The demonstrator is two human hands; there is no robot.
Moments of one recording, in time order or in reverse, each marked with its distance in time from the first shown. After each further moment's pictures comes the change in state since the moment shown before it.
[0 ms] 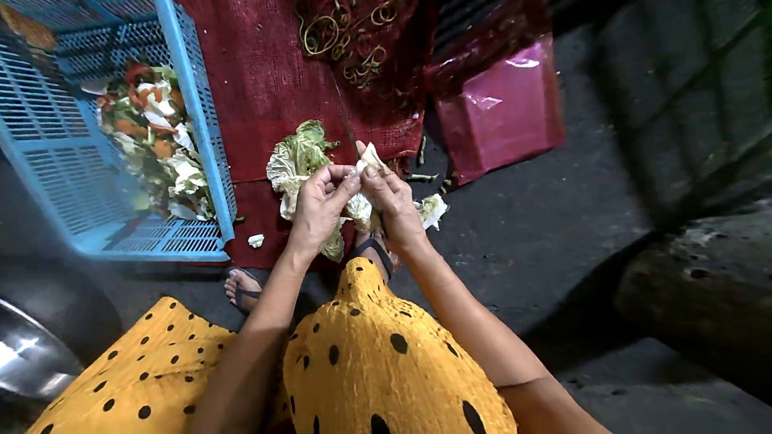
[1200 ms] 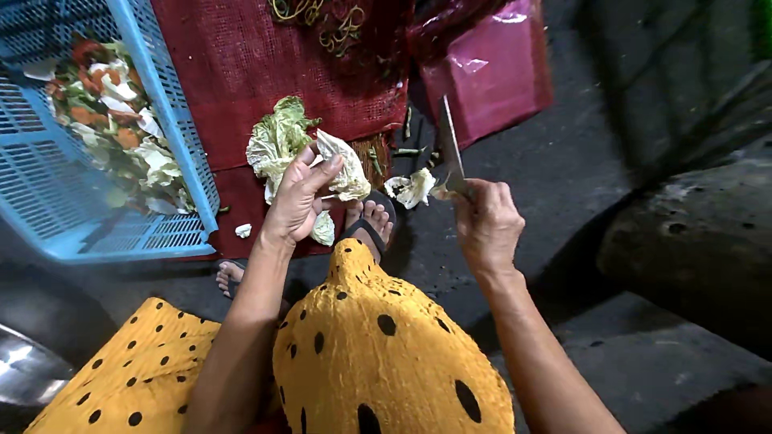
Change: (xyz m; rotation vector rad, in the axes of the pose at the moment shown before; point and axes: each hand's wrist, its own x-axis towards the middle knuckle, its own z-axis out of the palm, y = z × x) left_hand 0.014 -0.006 -0.003 -0.500 -0.131 -0.237; right_hand -0.091 0.006 -0.121 -1.385 0.482 -0.142
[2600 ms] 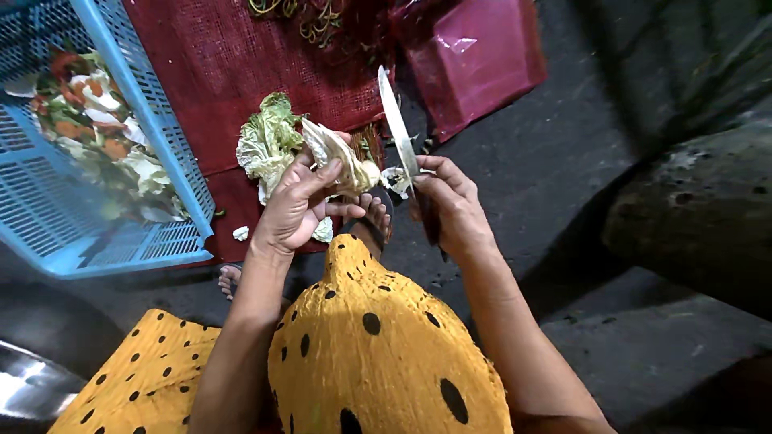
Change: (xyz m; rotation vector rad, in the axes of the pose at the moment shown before) left_hand -0.011 0.004 0.005 -0.114 -0.193 -0.032; right_hand 0.015 -0.057 -0.002 1.075 -0.350 0.371
